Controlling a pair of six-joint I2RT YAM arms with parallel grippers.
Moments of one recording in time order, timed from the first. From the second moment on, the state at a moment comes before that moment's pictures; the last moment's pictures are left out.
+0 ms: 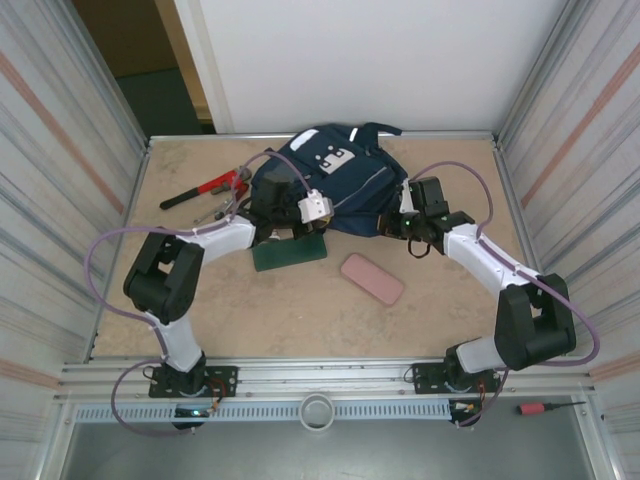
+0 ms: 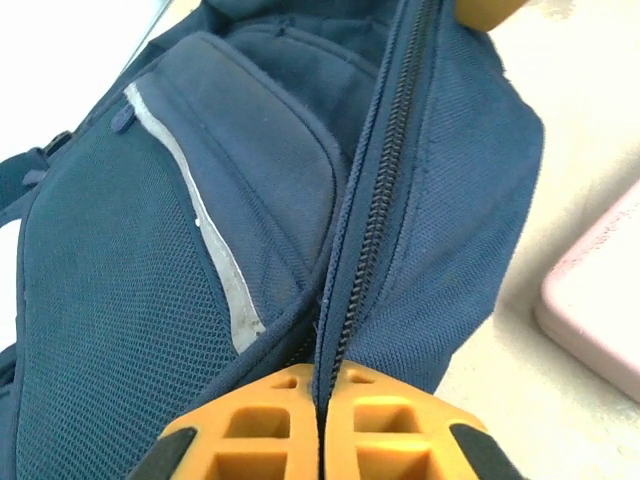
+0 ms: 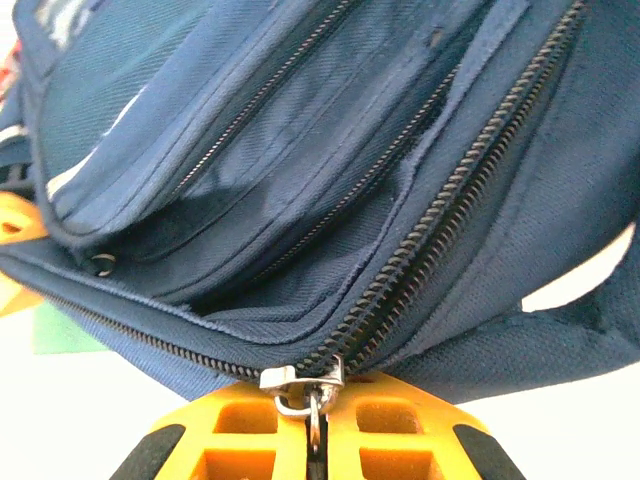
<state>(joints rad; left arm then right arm) -0.50 1.80 1.10 0.11 0.54 0.73 0.31 1.41 0.94 -0.37 -0.27 0.46</state>
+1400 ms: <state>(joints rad) -0.44 1.68 1.11 -0.04 0.67 0.73 0.29 1.42 0.98 -0.40 -0.43 0.49</state>
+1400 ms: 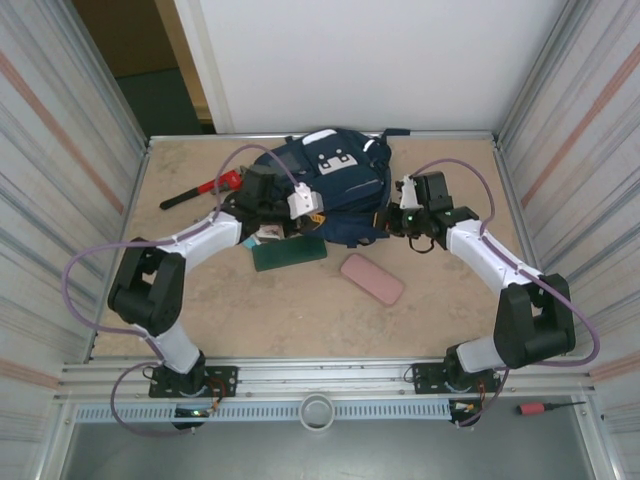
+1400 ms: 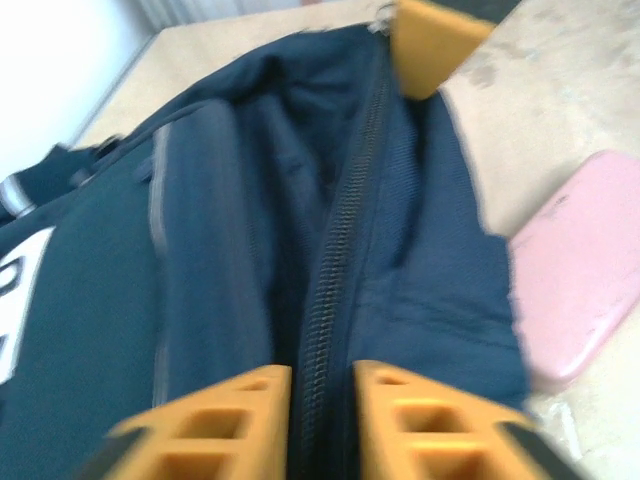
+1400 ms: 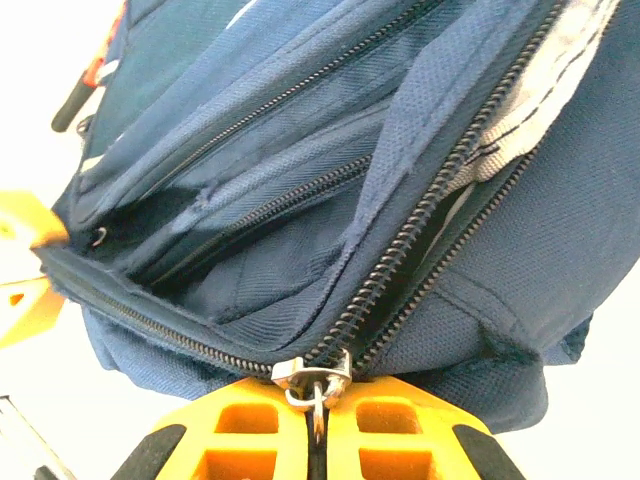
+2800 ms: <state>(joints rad) -0.40 1.68 1.16 -0.19 0.77 0.70 0.28 1.45 1.04 -0.41 -0.53 0.53</state>
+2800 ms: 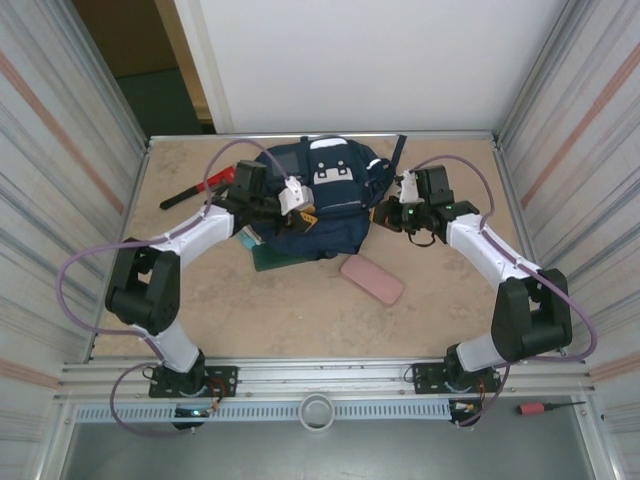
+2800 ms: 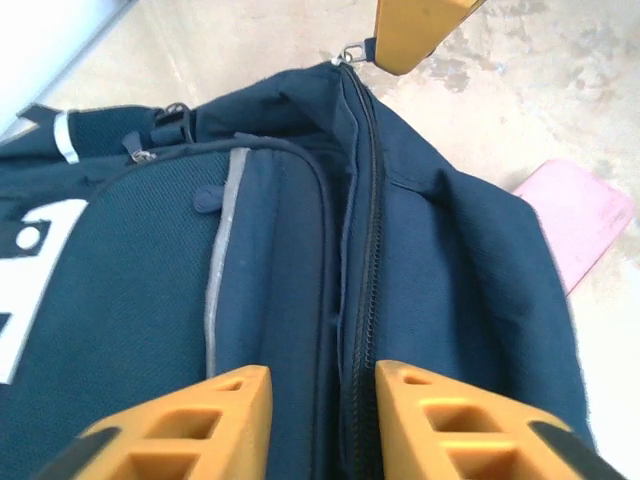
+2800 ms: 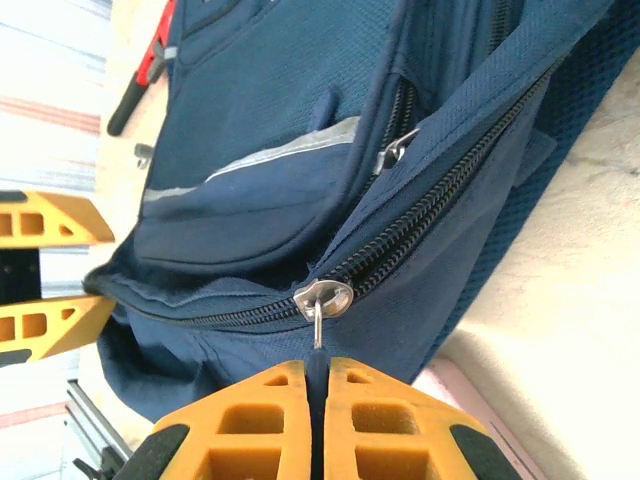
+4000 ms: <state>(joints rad) -0.52 1.71 1.21 -0.13 0.80 0.62 0.13 1.77 1.17 -0.30 -0.45 0.54</state>
